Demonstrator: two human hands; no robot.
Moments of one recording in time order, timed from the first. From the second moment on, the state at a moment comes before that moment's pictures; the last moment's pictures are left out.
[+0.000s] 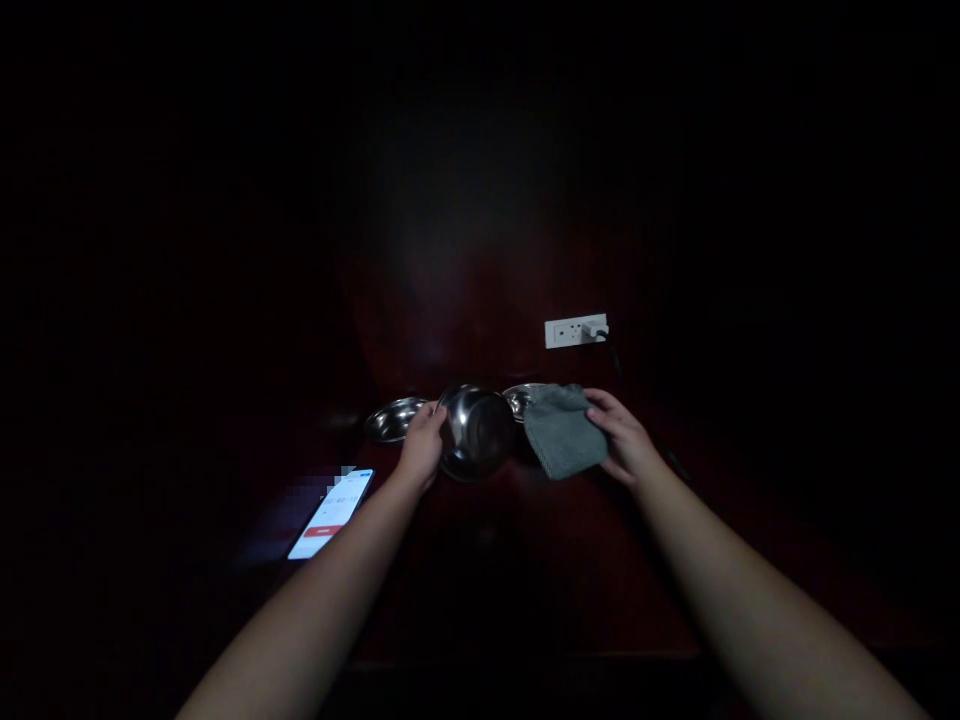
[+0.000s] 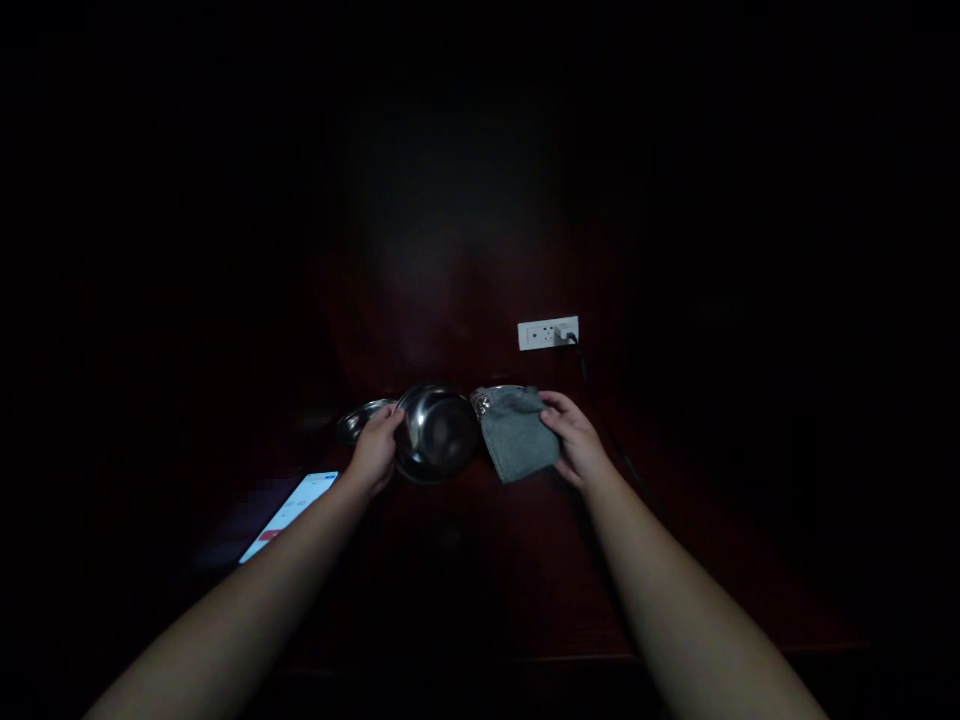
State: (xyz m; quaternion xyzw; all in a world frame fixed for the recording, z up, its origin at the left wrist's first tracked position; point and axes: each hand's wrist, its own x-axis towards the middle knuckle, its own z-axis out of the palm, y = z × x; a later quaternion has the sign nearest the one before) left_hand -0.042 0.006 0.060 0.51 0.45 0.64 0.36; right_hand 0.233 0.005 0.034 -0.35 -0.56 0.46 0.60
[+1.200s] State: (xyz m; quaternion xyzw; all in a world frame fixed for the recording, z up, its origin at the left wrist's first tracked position) left_hand 0.019 -0.002 0.010 0.30 0.34 0.70 0.55; right_hand 0.204 0.008 0.009 -0.49 -0.50 0.42 0.58
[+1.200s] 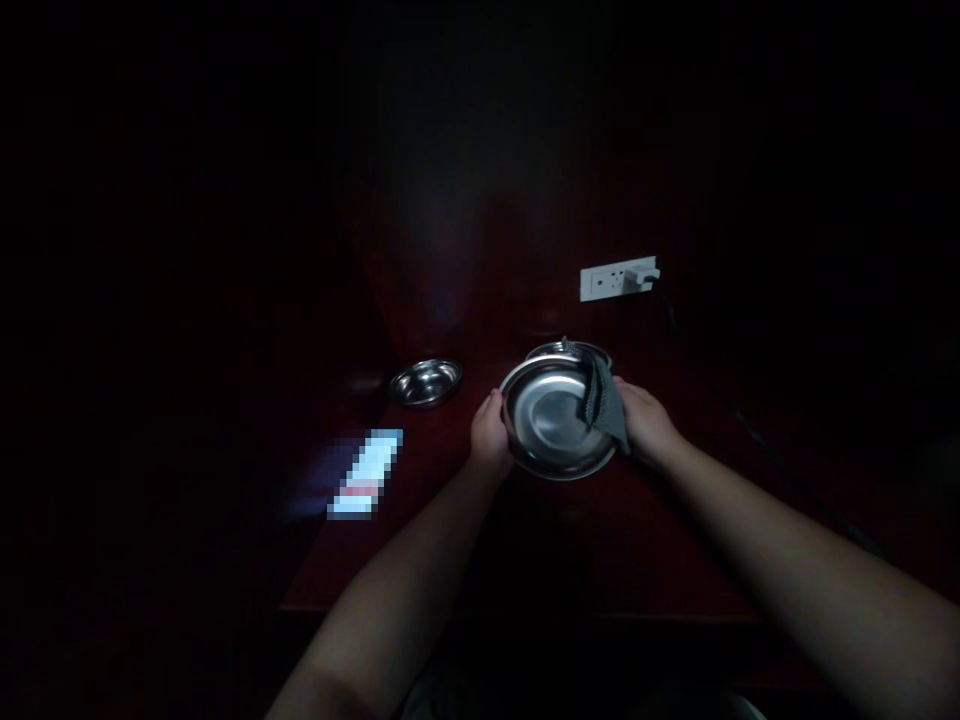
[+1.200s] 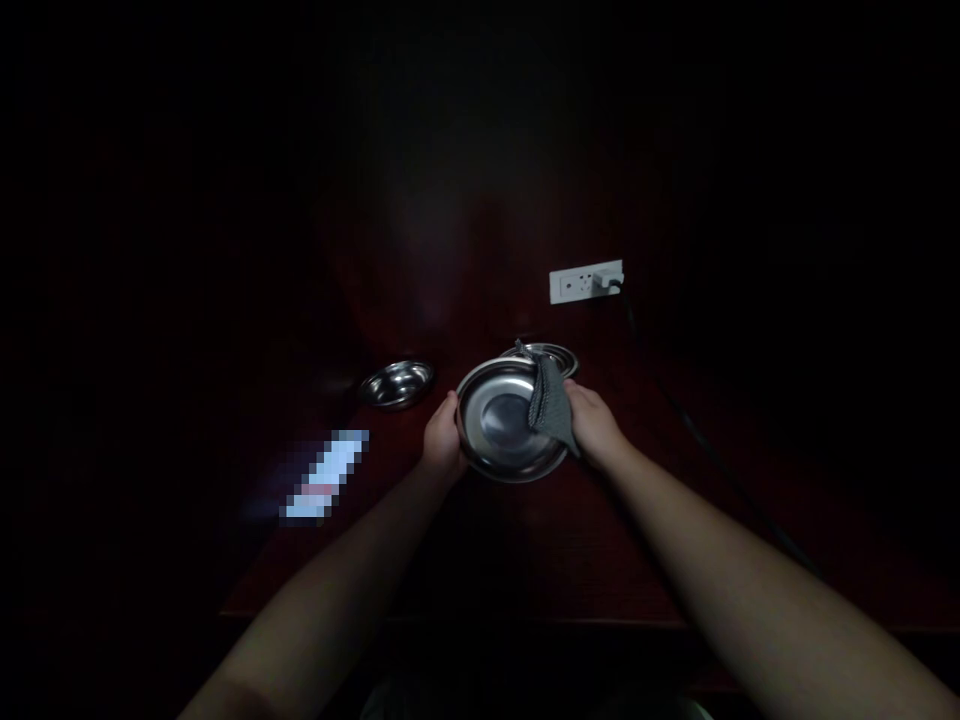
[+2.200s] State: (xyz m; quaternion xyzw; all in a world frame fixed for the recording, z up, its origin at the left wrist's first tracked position) left_hand 0.018 0.001 0.006 0.28 0.33 0.71 0.55; right_hand 0.206 0.012 0.008 -0.43 -0.47 0.52 0.57
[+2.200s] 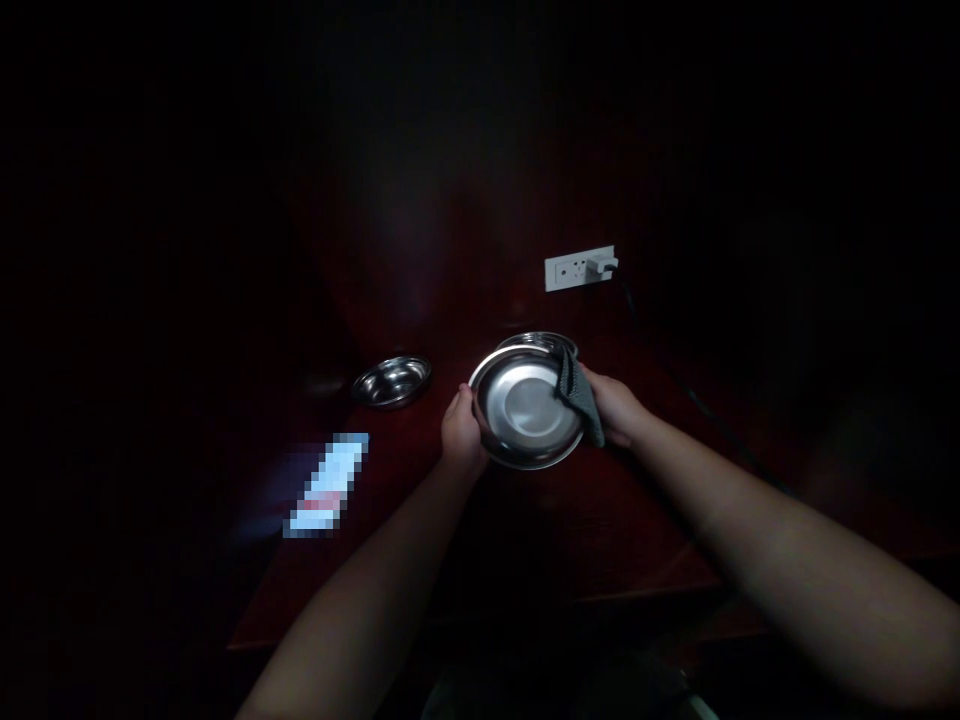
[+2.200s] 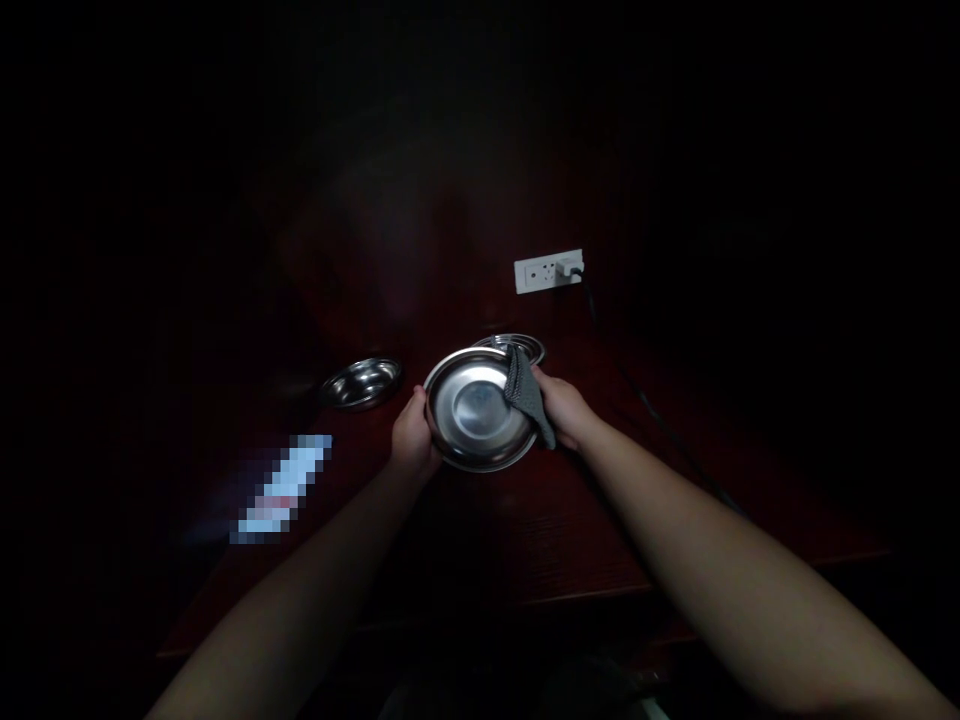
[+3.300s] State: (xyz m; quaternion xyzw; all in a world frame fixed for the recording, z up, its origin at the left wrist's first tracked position) left_hand 0.006 -0.013 0.022 0.39 0.48 0.43 0.66; right_hand 0.214 -0.028 0.044 -0.37 -0.77 0.15 0.50
